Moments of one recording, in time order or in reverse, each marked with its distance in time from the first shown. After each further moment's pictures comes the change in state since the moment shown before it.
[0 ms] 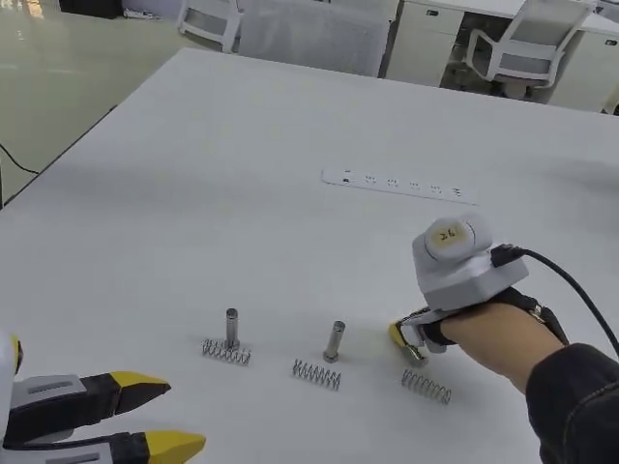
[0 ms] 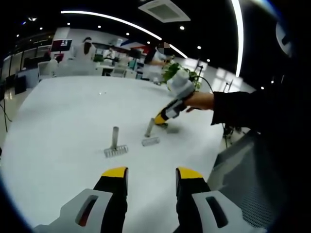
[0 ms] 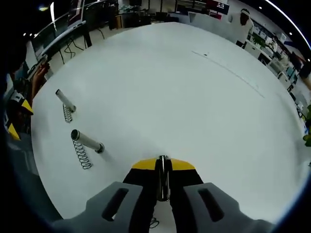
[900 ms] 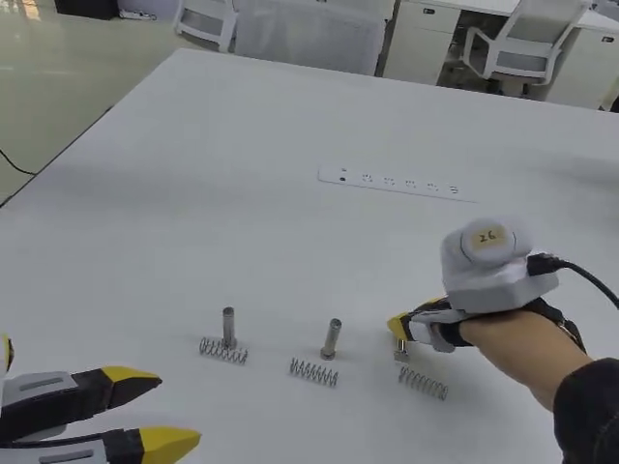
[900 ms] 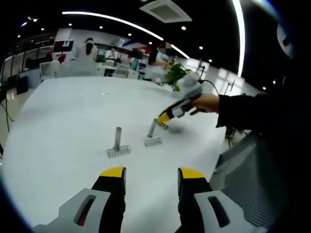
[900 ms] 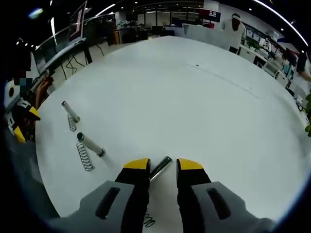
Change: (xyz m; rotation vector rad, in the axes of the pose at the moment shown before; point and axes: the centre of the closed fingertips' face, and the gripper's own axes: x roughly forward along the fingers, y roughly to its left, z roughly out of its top) left arm -0.002 0.003 0.000 -0.003 -0.004 0.020; right arm -0.010 -0.009 0.006 0.062 -0.133 0.019
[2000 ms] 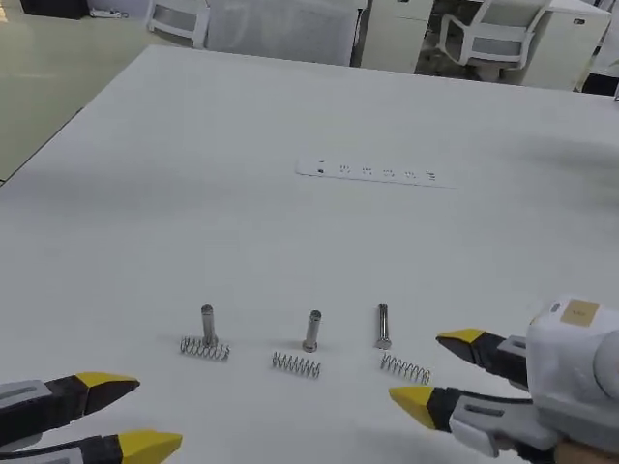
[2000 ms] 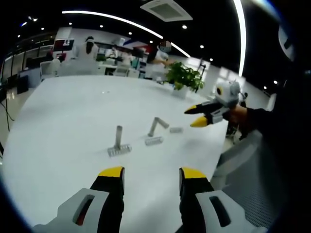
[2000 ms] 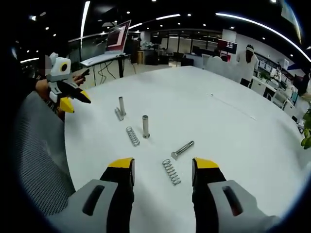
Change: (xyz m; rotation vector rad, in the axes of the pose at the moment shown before) left arm 0.000 0.002 -0.001 -0.002 0.010 0.007; right arm -0.097 0.049 -0.025 -0.172 -0.267 0.093
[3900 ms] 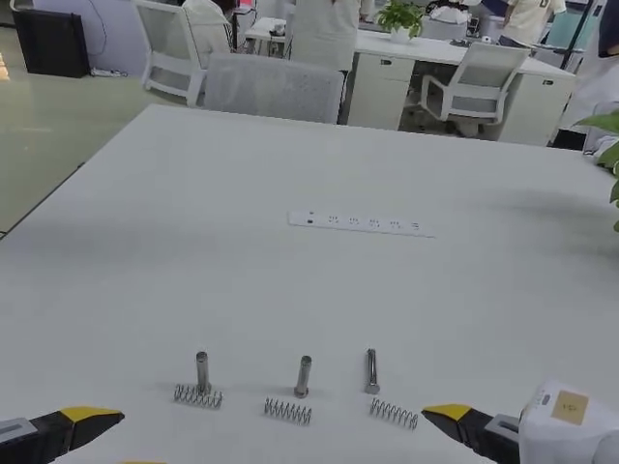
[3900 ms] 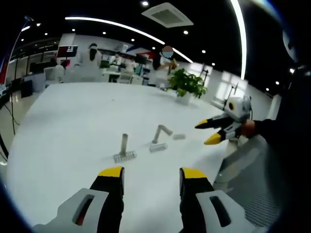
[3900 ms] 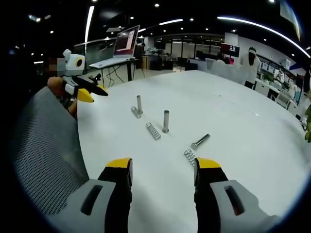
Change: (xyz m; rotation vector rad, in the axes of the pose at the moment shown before) left arm -0.009 0.001 0.013 0.011 -0.060 0.040; right arm -0.022 0.043 -0.021 0.008 -0.053 0.048
